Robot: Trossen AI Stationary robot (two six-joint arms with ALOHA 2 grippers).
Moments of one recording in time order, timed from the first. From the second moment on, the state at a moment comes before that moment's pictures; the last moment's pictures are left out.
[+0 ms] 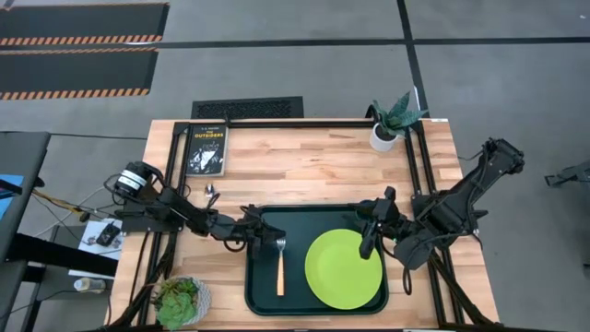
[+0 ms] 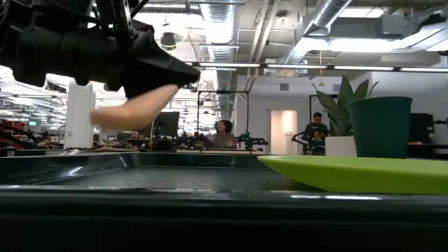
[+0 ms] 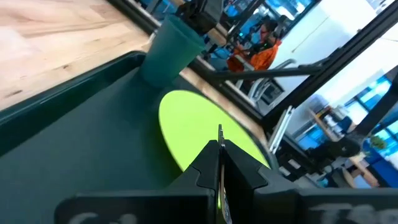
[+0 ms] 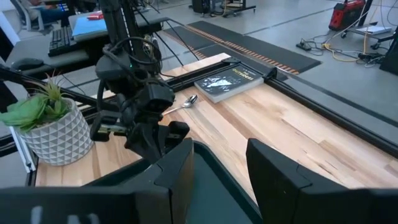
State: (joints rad) left arm -0.37 1.74 0.42 1.20 -0.35 -0.75; right arm 0.71 1.26 1.16 -0.55 1.08 0.76
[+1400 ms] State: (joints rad) left arm -0.39 1.74 0.42 0.95 -0.40 -0.86; right arm 0.70 1.26 1.16 -0.55 1.07 0.76
